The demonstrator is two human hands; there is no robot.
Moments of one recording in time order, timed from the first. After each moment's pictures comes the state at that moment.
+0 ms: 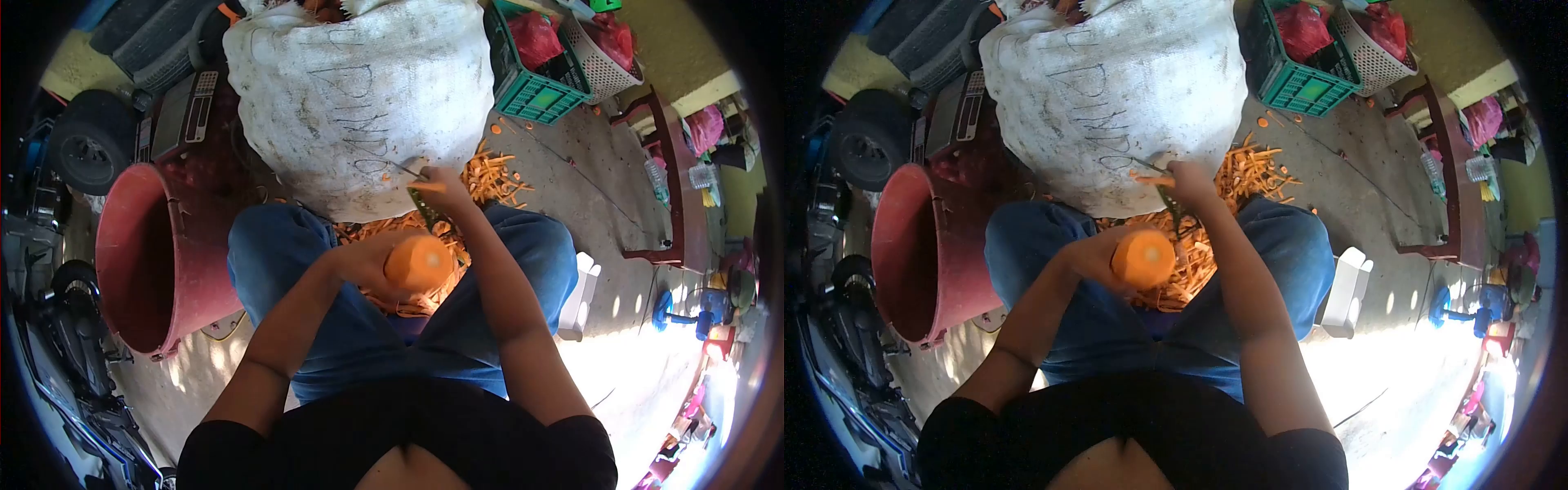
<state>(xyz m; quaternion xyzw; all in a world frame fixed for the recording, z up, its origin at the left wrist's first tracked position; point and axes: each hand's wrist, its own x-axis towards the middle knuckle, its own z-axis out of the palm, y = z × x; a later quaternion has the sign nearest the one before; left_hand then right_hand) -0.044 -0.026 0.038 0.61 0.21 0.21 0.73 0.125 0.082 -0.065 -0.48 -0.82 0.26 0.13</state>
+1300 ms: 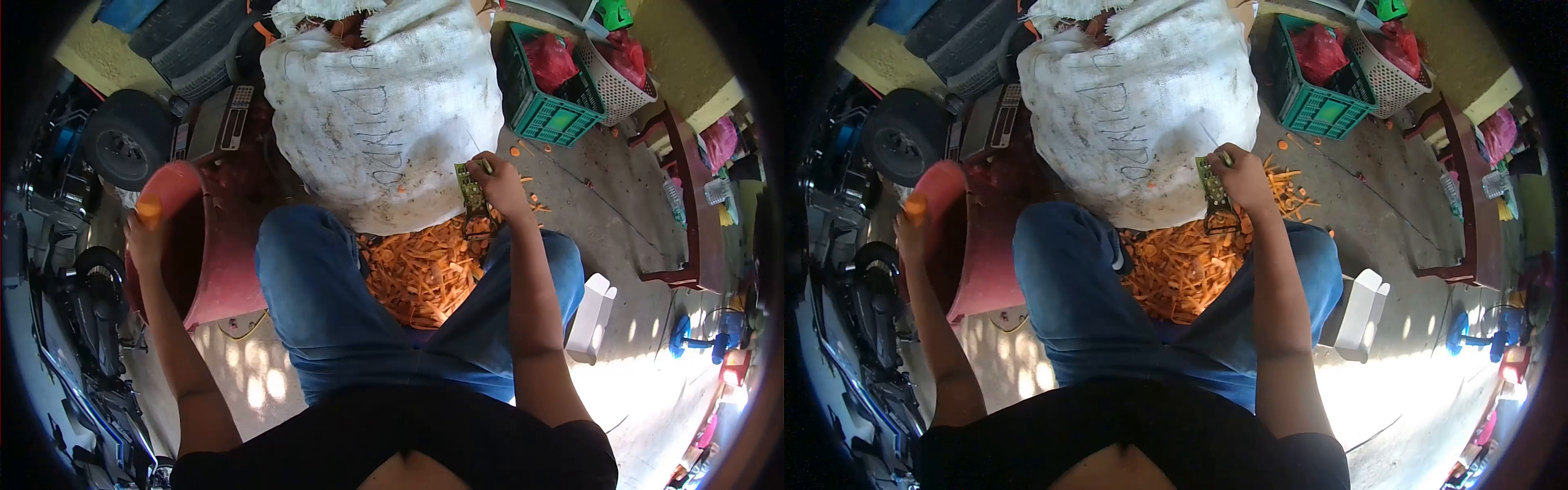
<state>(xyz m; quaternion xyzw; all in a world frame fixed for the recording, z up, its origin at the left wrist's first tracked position) -0.338 -0.105 0.137 0.42 0.86 0.20 -0.20 0.173 0.068 0.046 -0.54 -0.70 0.35 0.32</state>
